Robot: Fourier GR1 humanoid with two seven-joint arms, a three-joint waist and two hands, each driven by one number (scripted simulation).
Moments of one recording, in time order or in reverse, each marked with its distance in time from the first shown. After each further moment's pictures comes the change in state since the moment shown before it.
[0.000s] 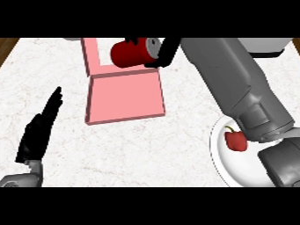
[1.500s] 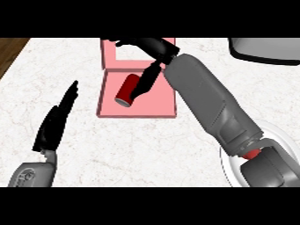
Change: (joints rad) left arm -0.084 -0.031 -0.043 0.074 -0.029 -0.015 -0.030; right arm 0.087 0.101 0.206 0.120 -0.437 -0.102 0.205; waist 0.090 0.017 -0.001
